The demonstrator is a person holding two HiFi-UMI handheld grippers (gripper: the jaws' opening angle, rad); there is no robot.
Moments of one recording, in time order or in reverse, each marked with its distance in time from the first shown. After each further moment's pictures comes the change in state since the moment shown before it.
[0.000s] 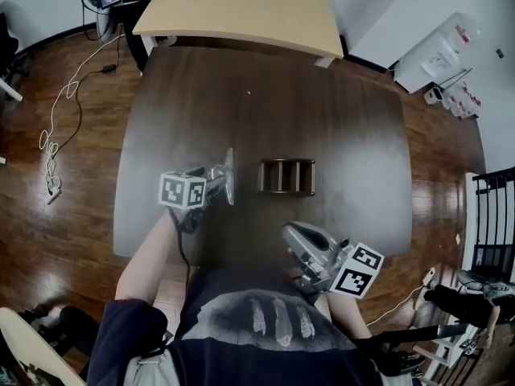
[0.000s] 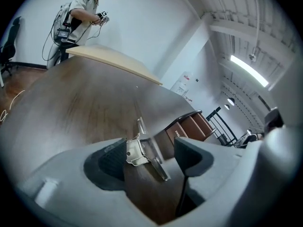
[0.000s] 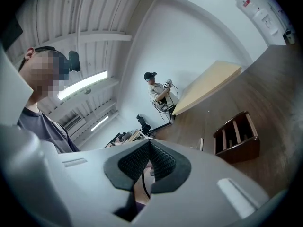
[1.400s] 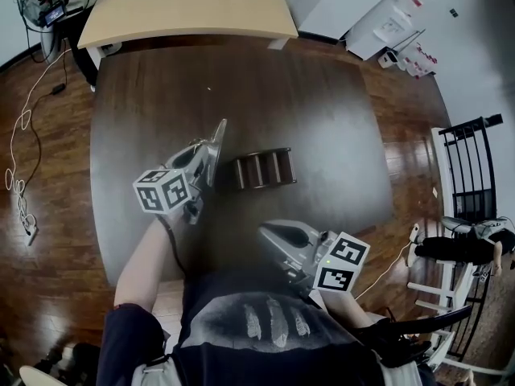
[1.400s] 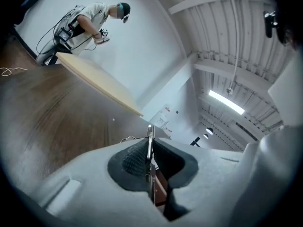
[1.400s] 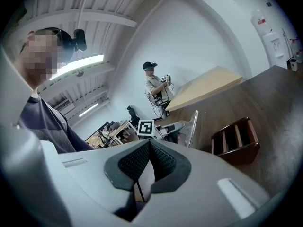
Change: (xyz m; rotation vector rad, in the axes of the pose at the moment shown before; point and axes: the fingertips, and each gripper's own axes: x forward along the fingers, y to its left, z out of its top) left arm -0.007 -0.047 0.100 -0.059 -0.385 -0.282; right arm 0.035 0.019 -0.019 -0.112 0.083 -0.148
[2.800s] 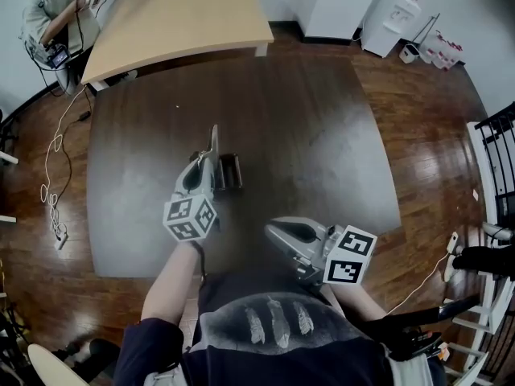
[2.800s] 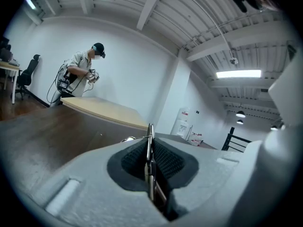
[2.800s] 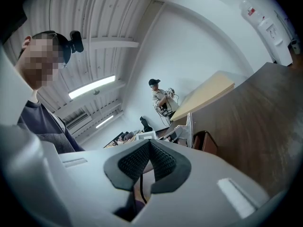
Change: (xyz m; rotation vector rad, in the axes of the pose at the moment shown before) left arm 0.082 -0.119 -0.042 0.315 -0.224 0.356; right arm -0.161 -0.106 0.020 0.036 -0.124 0.193
